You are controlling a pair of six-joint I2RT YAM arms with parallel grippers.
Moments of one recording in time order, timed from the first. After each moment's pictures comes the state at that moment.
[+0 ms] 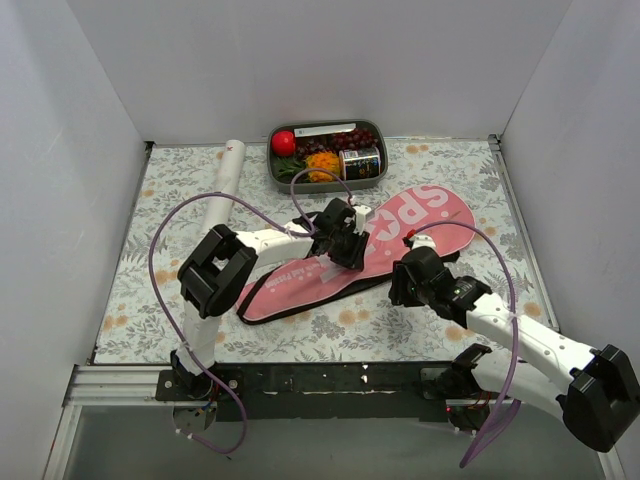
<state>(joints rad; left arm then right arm) -0.80 2.00 1.33 -0.20 0.27 -0.29 0.71 0.95 0.55 -0.48 0.17 0.55</state>
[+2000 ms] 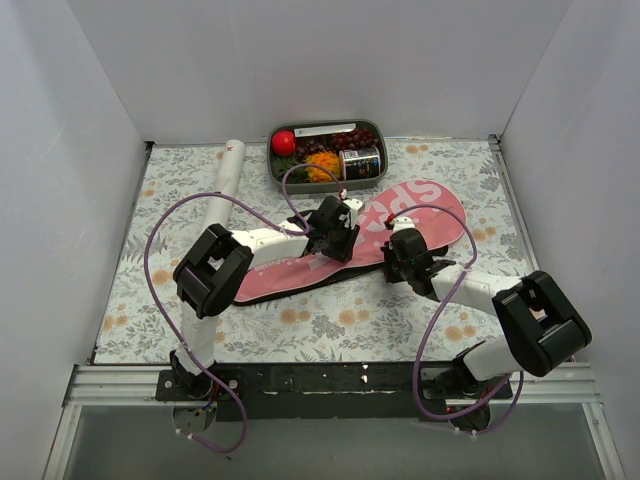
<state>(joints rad) -0.76 1.99 1.30 -0.18 0.08 -0.24 0.57 1.42 0.55 0.07 0.14 0.29</state>
